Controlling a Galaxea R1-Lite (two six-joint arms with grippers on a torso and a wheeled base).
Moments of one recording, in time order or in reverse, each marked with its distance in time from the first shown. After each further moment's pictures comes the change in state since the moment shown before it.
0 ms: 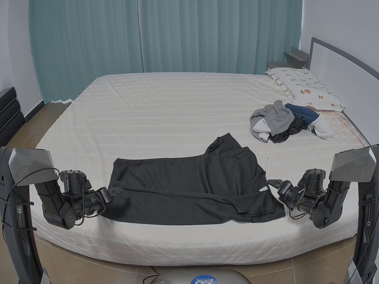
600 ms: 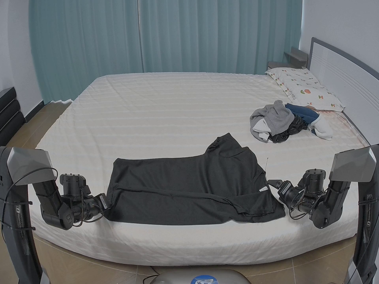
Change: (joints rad) left arm 0.016 -0.006 0.021 0.085 0.012 0.036; right arm -0.001 0.000 0.003 -0.001 0.000 0.000
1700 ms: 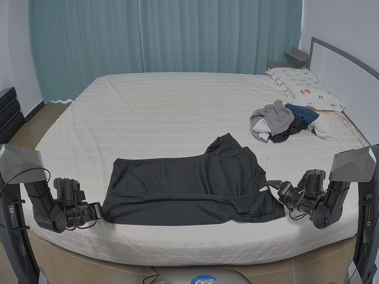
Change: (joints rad) left arm 0.030 -0.071 0.100 0.062 0.075 0.218; right arm 0.003 0.000 0.005 0.000 0.000 0.000
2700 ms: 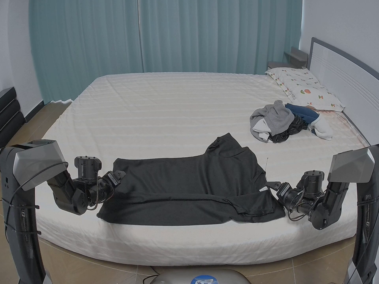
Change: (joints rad) left arm -0.139 0.077 -0.356 0.066 0.152 -0.473; right arm 0.006 0.013 -0.003 0.000 0.000 0.000
